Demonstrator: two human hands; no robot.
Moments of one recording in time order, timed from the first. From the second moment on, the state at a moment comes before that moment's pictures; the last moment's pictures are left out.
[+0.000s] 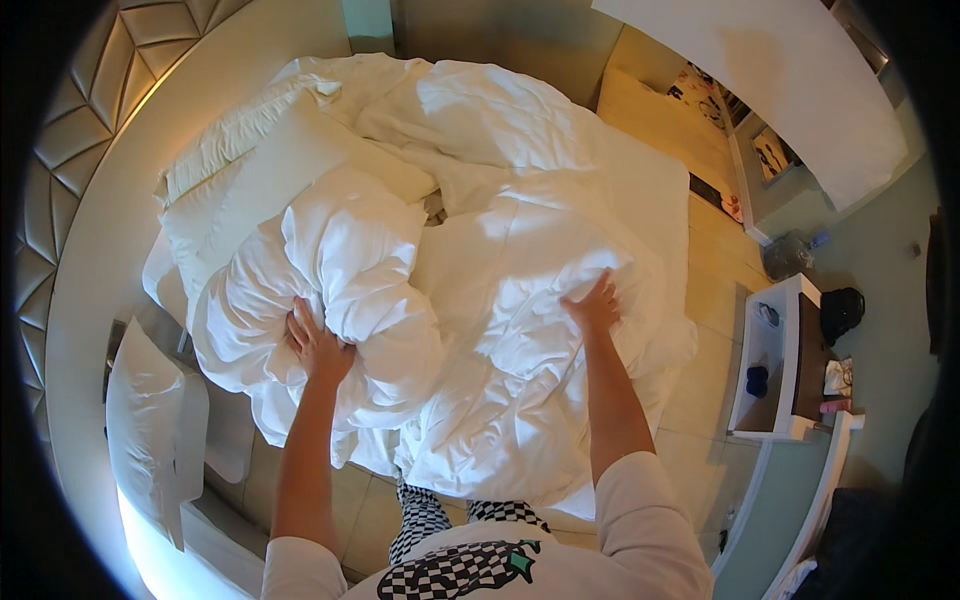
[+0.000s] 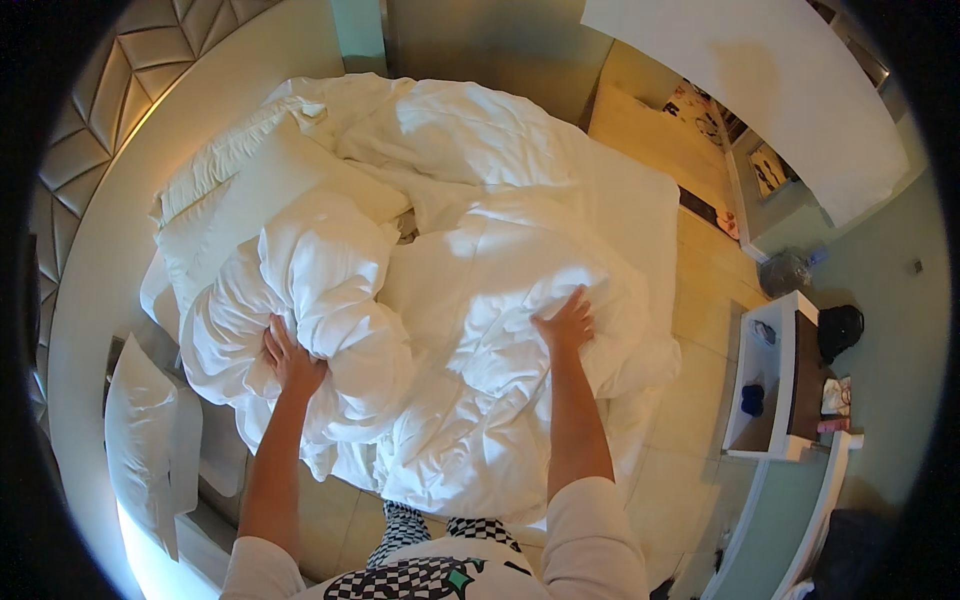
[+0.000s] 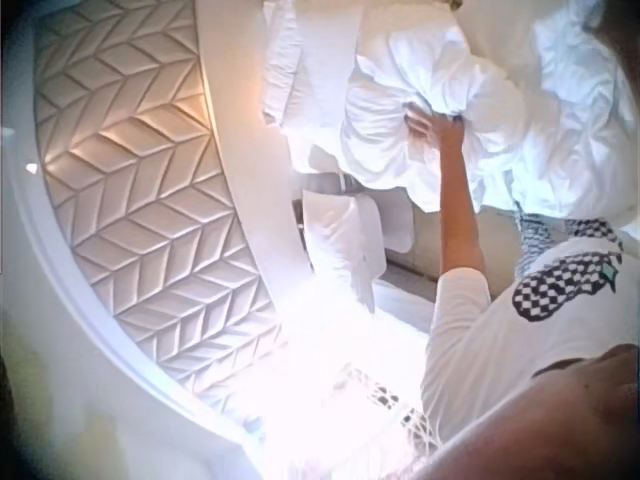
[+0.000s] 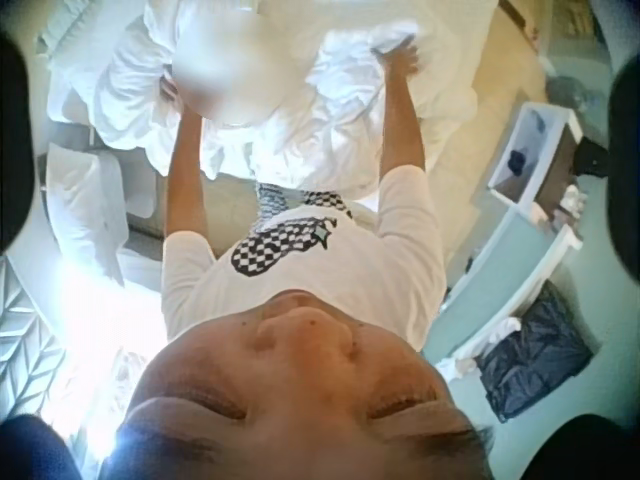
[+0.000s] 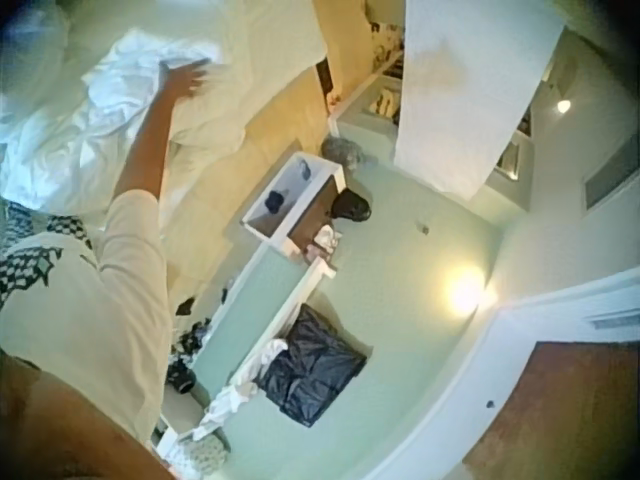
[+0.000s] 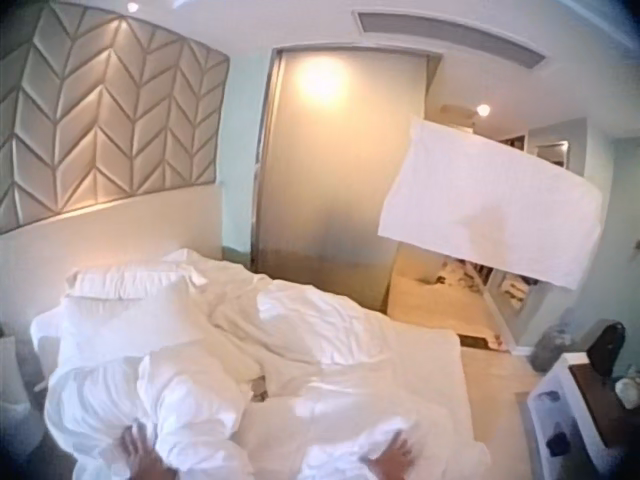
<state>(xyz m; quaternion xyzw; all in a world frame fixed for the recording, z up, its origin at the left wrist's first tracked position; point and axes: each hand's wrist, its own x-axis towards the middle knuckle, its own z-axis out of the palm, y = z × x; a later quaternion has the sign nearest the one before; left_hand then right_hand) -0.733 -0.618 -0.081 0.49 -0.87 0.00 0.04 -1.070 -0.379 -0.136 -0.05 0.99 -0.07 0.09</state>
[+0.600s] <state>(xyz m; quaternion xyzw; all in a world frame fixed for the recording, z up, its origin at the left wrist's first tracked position) -0.714 -0.548 -0.029 0.47 -0.81 -0.09 0.34 -0.995 -0.299 -0.109 -0.39 0.84 -0.37 0.11</state>
